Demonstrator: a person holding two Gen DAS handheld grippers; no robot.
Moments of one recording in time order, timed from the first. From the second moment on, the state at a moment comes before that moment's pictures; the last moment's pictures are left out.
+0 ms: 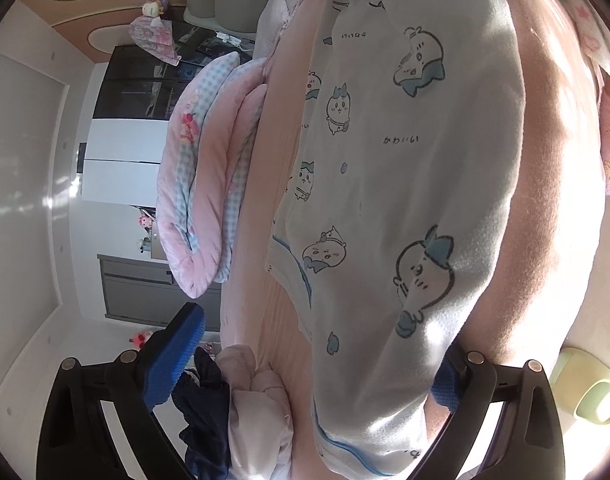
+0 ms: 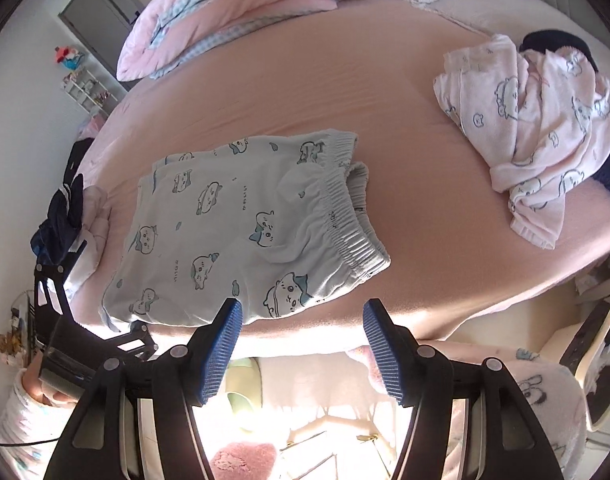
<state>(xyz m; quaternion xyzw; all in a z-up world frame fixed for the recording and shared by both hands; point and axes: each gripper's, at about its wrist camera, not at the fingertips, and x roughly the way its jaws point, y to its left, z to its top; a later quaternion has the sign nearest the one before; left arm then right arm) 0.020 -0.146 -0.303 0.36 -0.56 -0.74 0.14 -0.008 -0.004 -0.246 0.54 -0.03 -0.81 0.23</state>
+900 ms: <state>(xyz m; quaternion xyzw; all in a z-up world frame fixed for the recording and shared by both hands) -0.002 -0.159 -0.286 0.50 -0.43 -0.75 -0.05 0.076 -0.106 -0.311 0.14 0.65 -0.72 0.22</state>
